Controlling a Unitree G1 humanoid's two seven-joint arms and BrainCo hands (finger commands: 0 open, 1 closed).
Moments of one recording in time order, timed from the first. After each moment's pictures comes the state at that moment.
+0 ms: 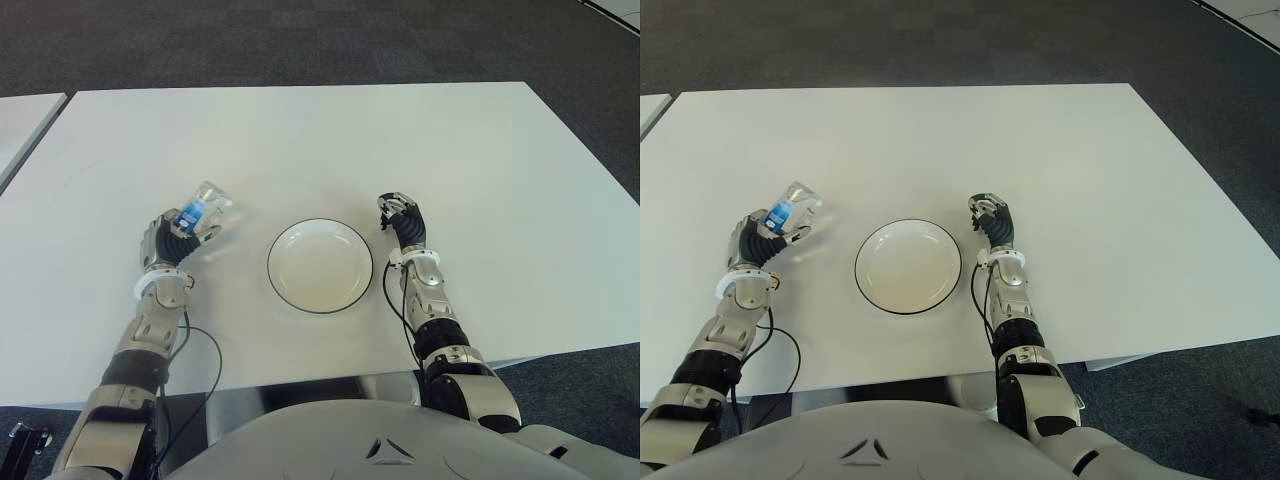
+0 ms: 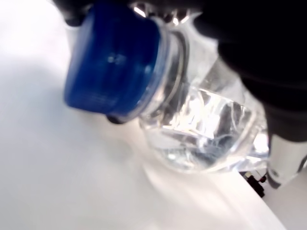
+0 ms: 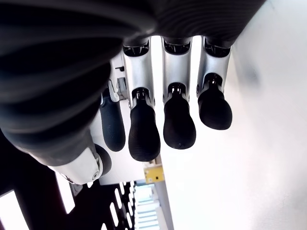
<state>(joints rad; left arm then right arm) -0.01 0.39 -0.03 0.40 0.31 -0.05 0.41 -0.30 0.05 -0.13 0.74 0.08 -0.28 0.01</state>
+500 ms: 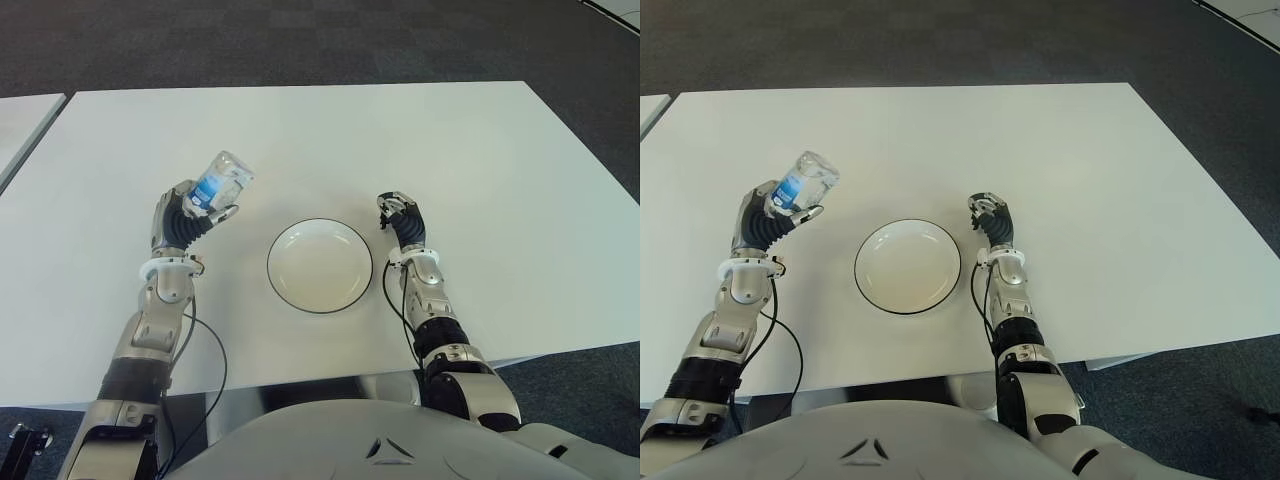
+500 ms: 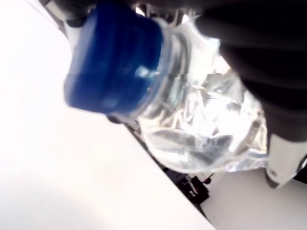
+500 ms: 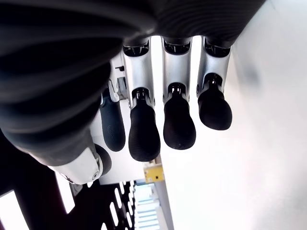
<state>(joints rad) 0.02 0.38 -0.01 0.10 0.31 -0.07 0.30 -0.31 0.05 -0.14 0.75 0.08 -0.28 0.02</state>
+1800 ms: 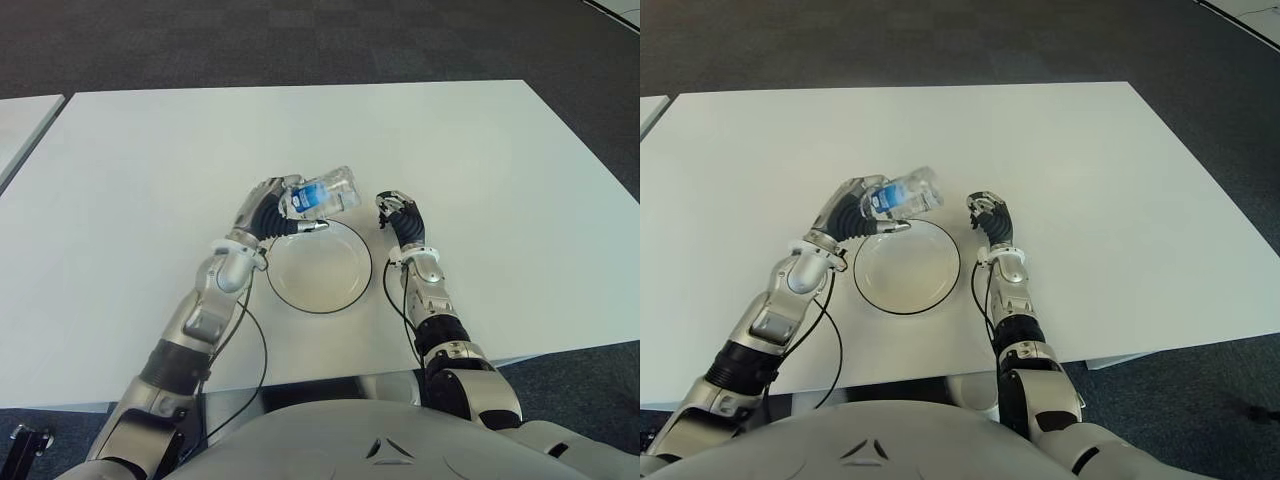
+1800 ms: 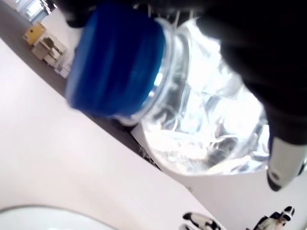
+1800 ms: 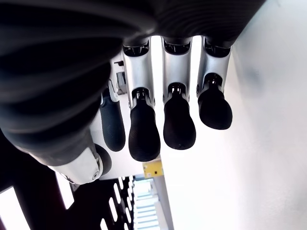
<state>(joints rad) -0.07 0.30 -0.27 -0.03 0.48 -0.07 0.03 -0.32 0.04 -0.14 0.77 0.08 -0.28 0.04</state>
